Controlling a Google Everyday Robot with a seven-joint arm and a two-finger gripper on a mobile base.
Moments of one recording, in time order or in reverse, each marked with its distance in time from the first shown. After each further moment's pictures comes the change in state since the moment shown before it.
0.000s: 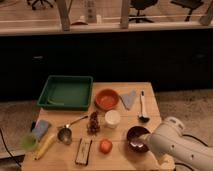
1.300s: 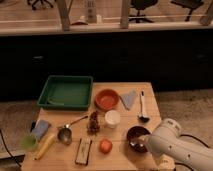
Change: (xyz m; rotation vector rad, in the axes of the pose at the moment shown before) arm -0.002 -0.002 0.021 0.001 -0.011 0.035
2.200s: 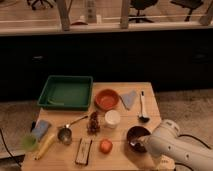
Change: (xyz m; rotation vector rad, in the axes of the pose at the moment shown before) arm -0.001 0.002 0.011 0.000 -0.011 0.023
